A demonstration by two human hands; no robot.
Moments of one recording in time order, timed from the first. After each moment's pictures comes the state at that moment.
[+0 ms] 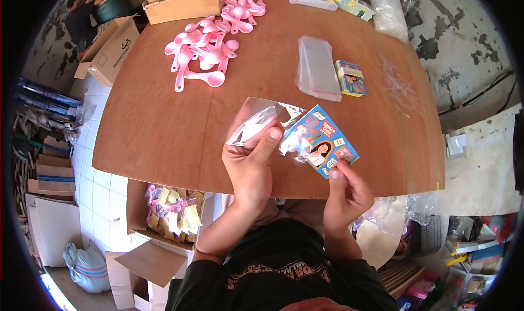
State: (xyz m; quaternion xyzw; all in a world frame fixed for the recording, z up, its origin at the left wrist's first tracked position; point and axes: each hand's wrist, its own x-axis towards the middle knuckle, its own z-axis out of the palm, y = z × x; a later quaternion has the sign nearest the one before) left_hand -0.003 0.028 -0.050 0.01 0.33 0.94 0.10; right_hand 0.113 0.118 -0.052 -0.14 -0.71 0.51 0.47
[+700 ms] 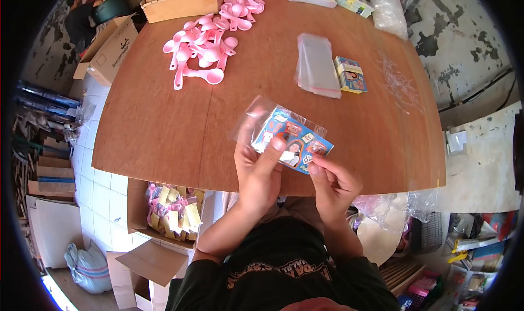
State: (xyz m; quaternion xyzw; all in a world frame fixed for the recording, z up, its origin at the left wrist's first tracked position) left_hand 0.008 0.027 -0.058 0.09 0.29 0.94 0.16; right_hand 0.099 0.124 -0.059 -0.08 -0.75 0.51 0.41
